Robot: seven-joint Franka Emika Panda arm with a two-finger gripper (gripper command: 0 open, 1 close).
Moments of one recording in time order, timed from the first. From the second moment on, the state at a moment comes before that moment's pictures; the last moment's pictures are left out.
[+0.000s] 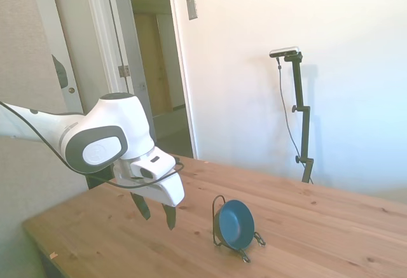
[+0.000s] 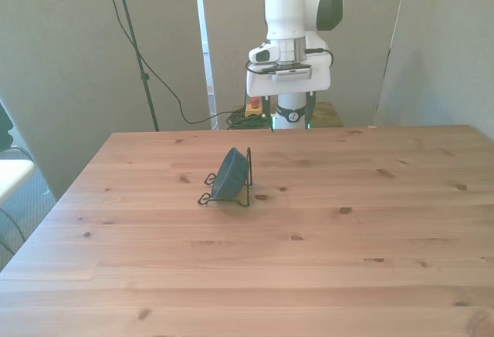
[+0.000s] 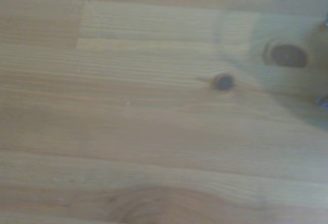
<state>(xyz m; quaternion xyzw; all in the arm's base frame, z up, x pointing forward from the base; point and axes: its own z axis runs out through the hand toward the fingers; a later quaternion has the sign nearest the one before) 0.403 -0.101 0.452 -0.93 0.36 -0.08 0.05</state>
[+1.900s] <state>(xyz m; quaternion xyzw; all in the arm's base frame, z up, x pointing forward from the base) 0.474 -0.262 0.421 -0.96 0.14 -0.10 0.21</state>
